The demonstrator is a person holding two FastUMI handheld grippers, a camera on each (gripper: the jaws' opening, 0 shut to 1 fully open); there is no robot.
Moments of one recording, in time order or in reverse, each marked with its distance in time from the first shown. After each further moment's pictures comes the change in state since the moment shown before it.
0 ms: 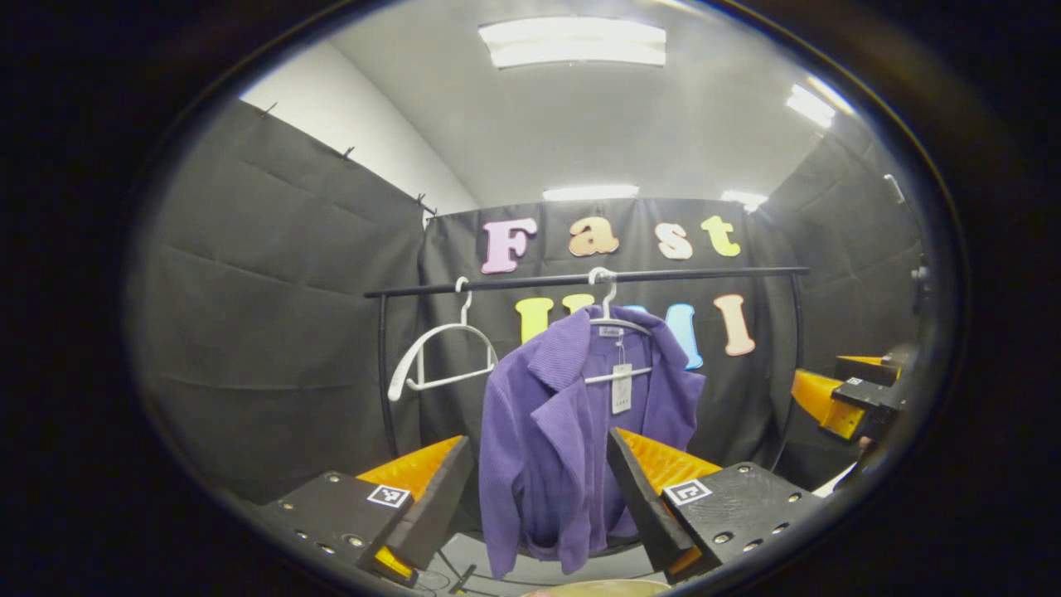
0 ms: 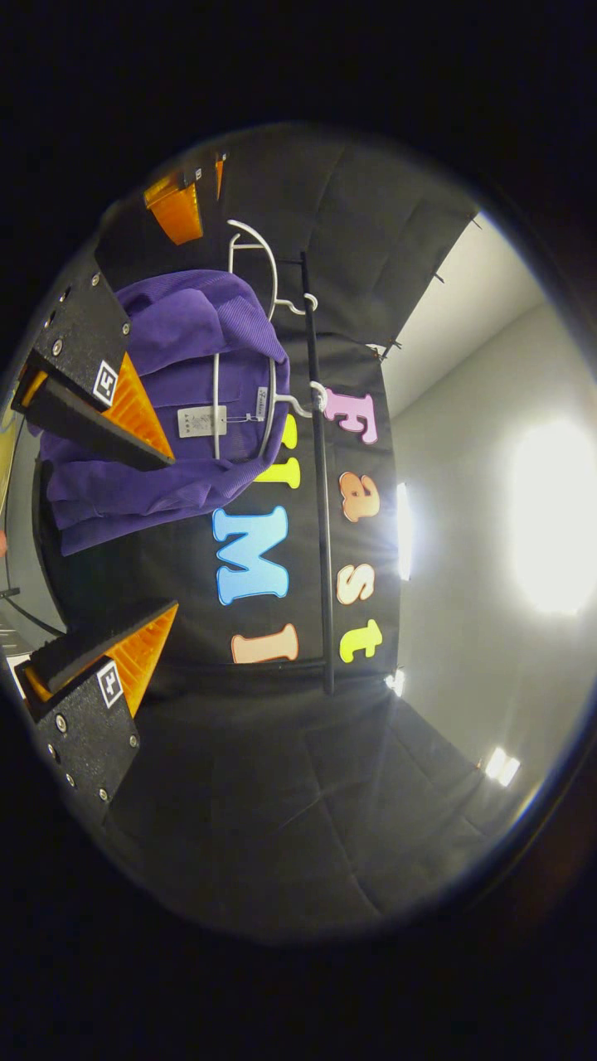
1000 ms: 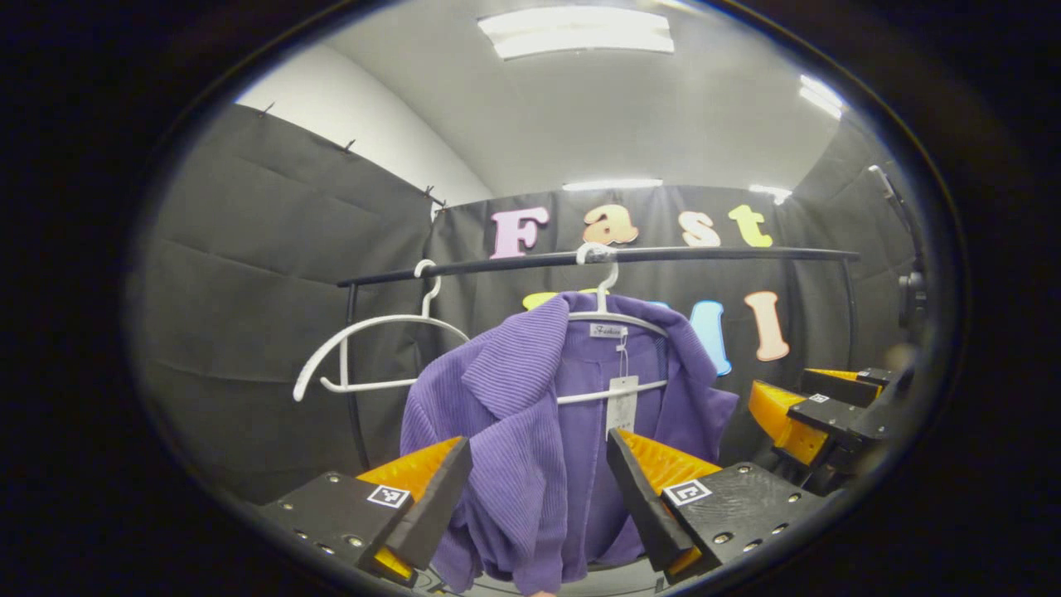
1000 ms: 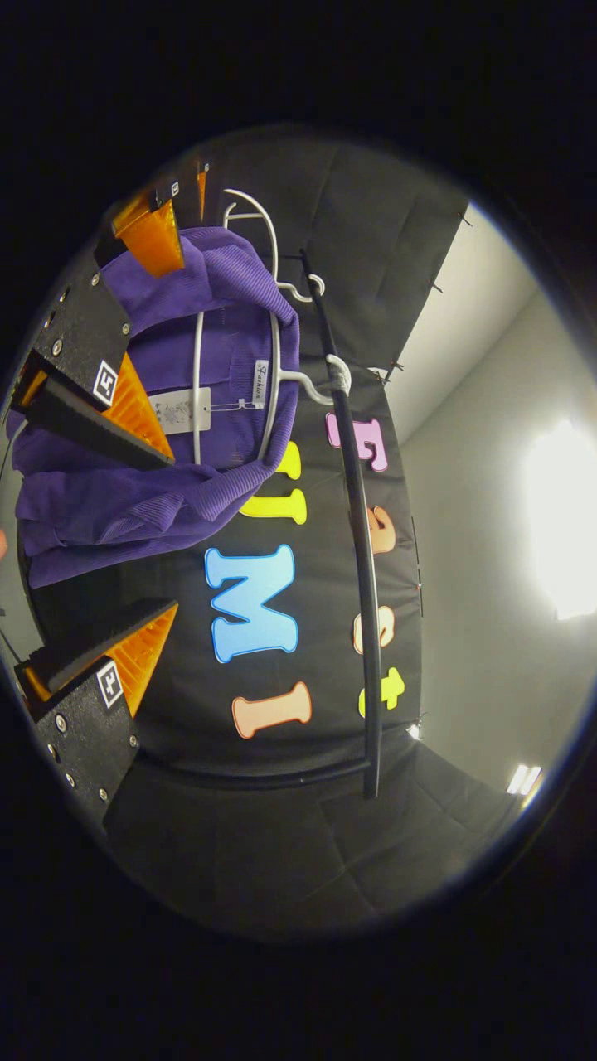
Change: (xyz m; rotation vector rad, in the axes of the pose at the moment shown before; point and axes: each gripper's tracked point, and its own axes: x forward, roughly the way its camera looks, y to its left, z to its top) left arm 0.121 -0.054 -0.025 -0.010 0.019 0.118; right arm 0.150 0.027 -0.027 0.029 0.012 0.177
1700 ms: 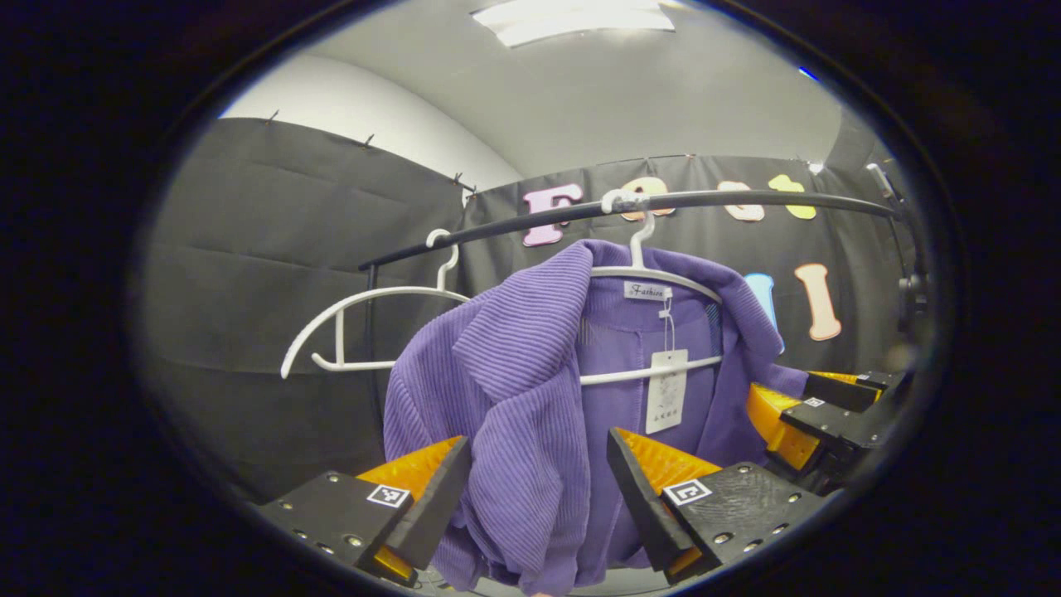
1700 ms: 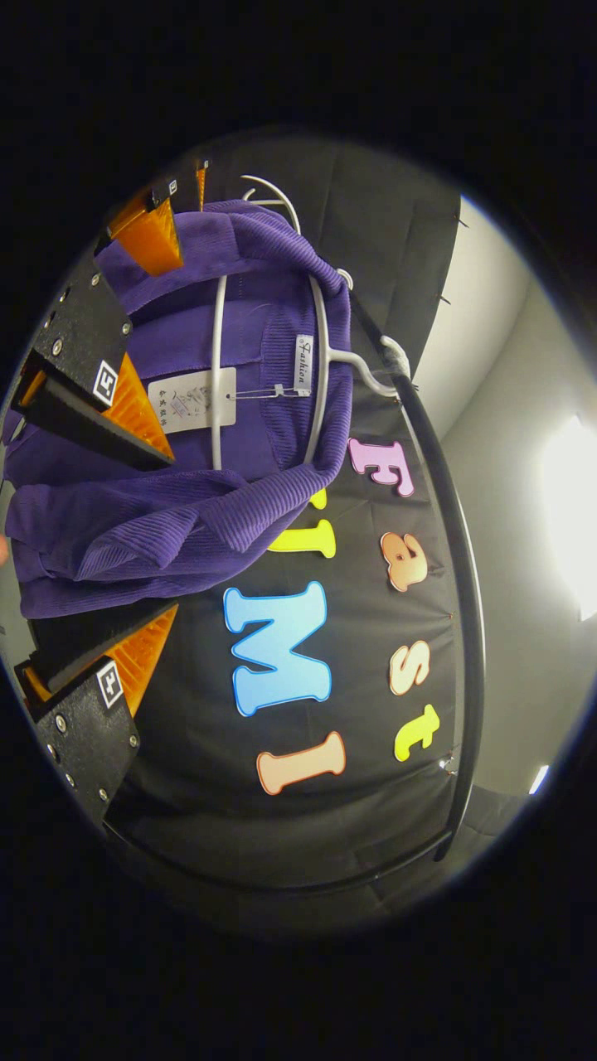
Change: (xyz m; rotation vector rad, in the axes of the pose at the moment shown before) left arm 0.050 0.005 -0.036 0.044 0.051 0.169; right arm 0.079 0.018 -0.048 0.039 0.063 0.136
